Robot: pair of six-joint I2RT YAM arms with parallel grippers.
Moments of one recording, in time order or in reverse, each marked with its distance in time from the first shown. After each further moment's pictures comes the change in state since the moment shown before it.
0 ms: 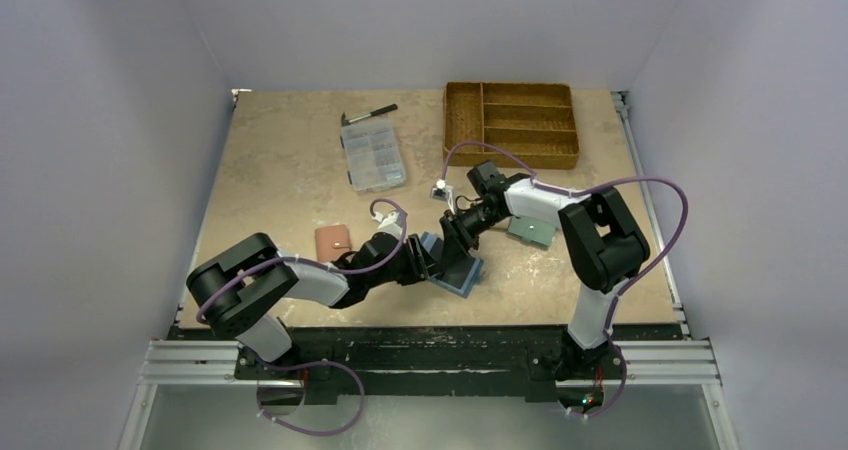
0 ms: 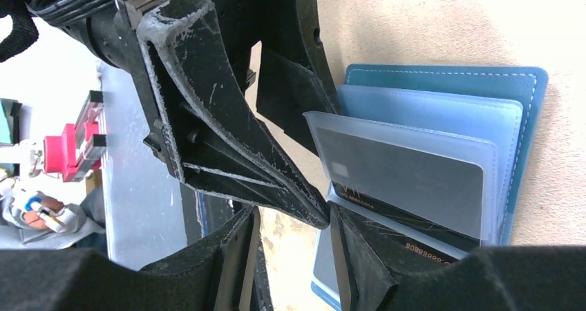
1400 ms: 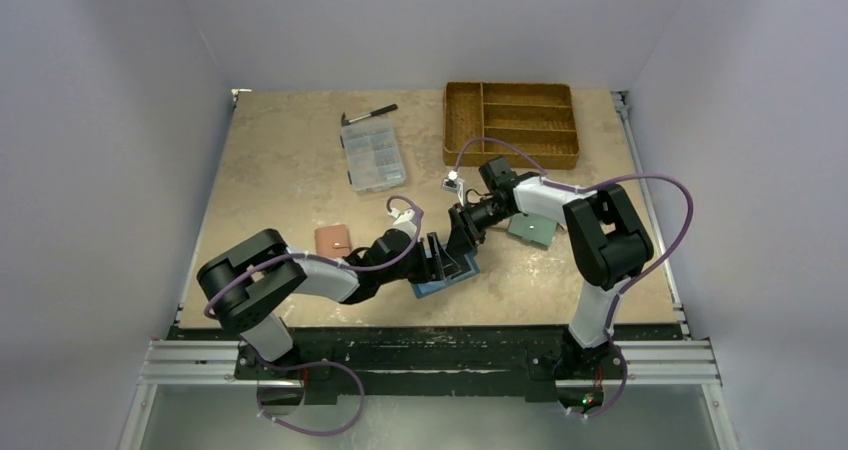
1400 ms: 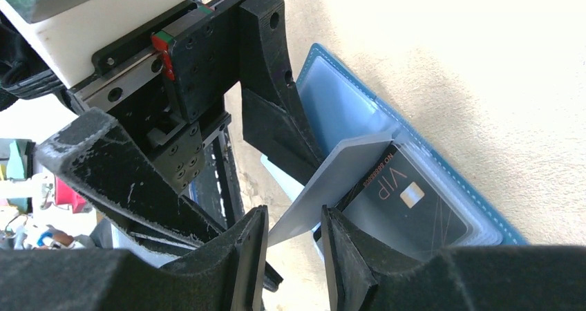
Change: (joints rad) left arm -0.038 0.051 0.095 -0.029 0.035 0.048; right arm -0.068 0.001 -0.021 0.061 -0.016 0.062
